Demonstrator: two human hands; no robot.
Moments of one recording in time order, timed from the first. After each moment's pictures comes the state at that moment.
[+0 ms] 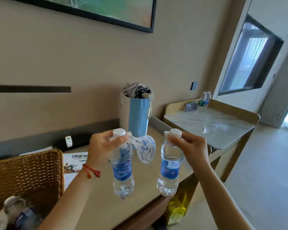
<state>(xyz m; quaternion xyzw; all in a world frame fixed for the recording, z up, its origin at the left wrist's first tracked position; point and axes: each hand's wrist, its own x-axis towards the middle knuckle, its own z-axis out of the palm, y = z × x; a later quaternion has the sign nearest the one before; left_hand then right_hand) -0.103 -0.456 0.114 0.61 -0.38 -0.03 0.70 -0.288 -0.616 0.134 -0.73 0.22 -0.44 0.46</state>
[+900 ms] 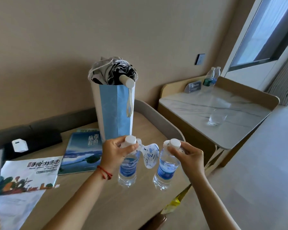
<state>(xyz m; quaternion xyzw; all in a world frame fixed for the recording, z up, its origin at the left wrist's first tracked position) -0.039 -0.697 0.017 0.65 -0.39 -0.11 0.64 -0.216 -0.835 0.023 -0.70 0.32 -0.40 0.49</state>
